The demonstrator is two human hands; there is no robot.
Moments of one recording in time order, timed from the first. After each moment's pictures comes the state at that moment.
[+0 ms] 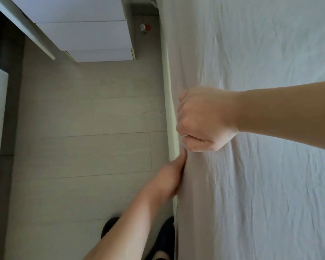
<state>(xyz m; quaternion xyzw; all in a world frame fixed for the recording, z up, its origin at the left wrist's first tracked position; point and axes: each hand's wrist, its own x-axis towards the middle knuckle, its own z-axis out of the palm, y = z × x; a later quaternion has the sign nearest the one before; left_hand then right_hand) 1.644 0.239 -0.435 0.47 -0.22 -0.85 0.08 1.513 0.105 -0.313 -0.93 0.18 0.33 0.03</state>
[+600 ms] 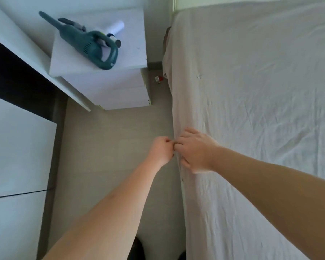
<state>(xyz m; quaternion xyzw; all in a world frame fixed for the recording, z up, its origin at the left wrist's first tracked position) 1.666 0.039 -0.365 0.70 -0.42 -0.57 0.10 1.512 0.050 -0.309 -0.91 0.38 0.13 0.11</state>
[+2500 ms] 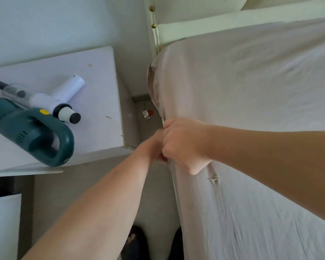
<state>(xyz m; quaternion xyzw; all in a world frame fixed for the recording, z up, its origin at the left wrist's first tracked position) 1.593 -0.322 -0.403 0.67 -0.37 -0.64 -0.06 1.484 -0.306 -0.313 -0.91 0.23 0.32 0.14</state>
